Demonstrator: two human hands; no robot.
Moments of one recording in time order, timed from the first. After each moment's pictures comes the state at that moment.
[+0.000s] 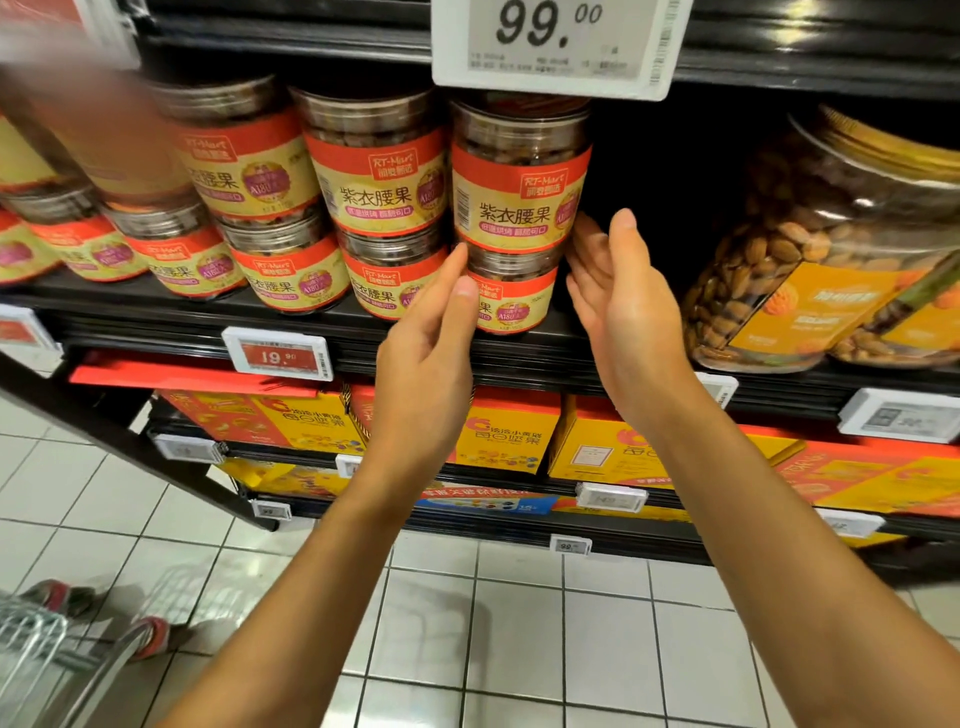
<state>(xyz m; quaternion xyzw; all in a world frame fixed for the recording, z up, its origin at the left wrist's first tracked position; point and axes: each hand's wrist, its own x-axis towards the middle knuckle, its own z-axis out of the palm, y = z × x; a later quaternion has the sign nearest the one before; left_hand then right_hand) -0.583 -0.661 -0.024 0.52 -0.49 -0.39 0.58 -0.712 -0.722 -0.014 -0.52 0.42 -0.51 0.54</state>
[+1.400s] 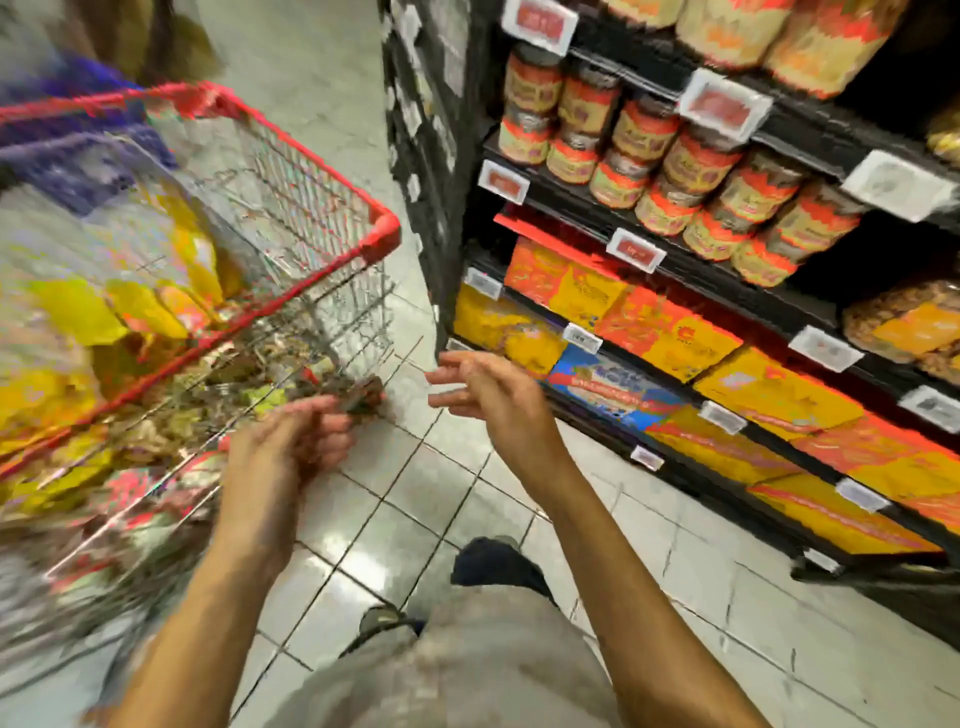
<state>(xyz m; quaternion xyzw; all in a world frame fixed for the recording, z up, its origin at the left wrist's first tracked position) -0.329 -0.153 0.091 0.65 -0.04 -0.37 0.66 -0.453 -0.281 0.108 -0.60 0.35 -0.21 0.69</state>
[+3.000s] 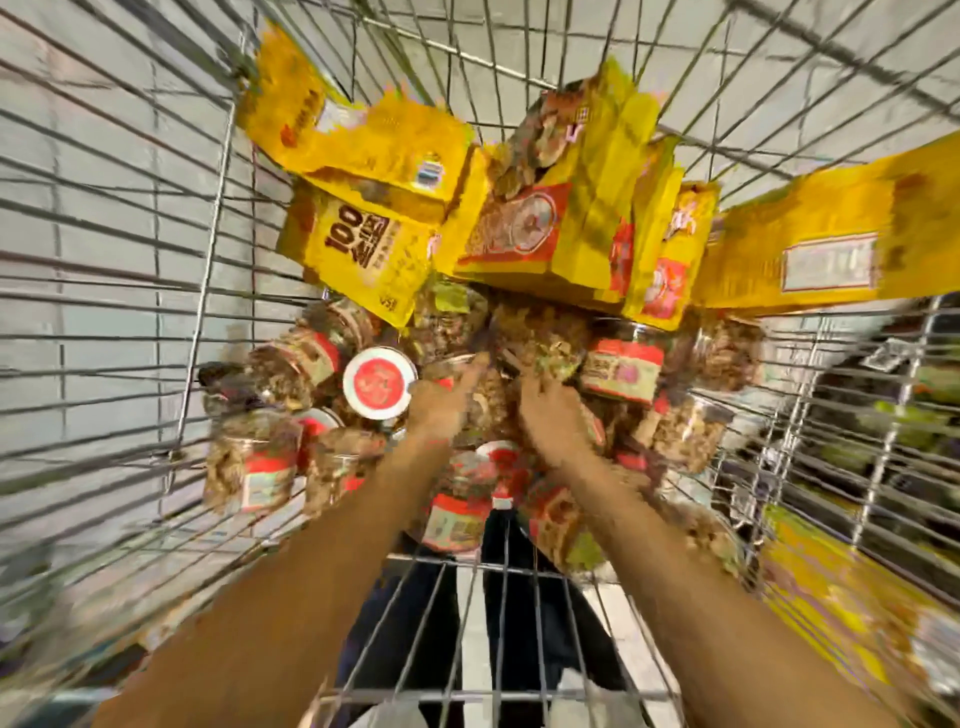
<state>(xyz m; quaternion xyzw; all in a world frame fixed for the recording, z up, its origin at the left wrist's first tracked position) 0.016 -0.080 -0.263 0.62 0.48 -0.35 0.51 0.037 -0.194 -0.228 -0.80 0.28 0.42 0.33</state>
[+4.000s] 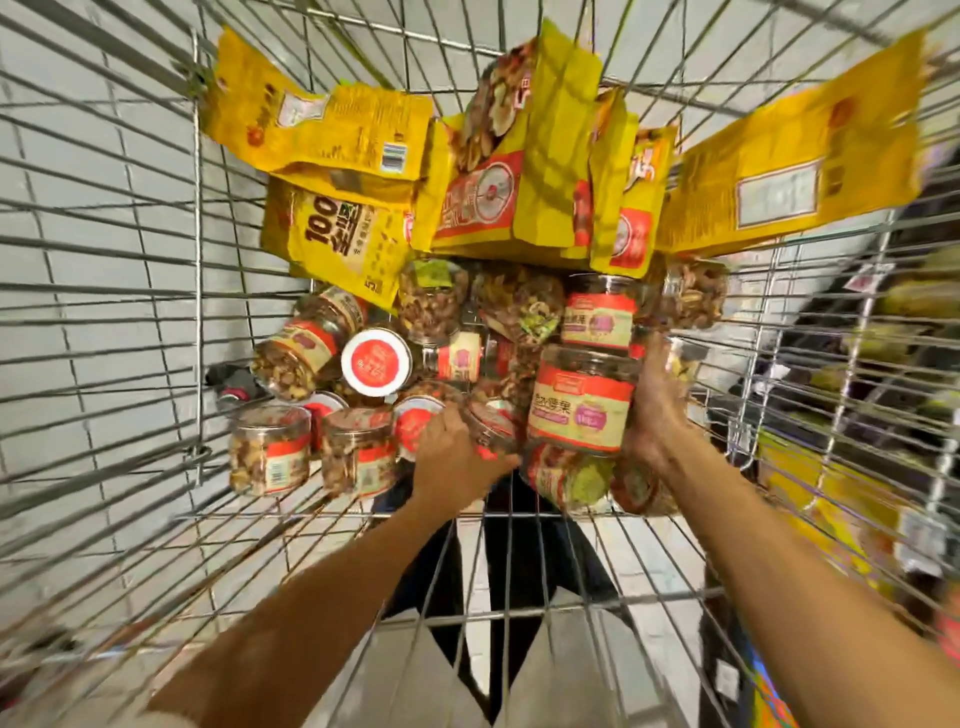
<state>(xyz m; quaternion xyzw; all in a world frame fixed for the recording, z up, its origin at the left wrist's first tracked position) -0.063 -0.086 -0.255 0.79 0.16 -0.43 0.40 0.012 -0.278 -0.198 -0.43 0.56 0.31 0.64</state>
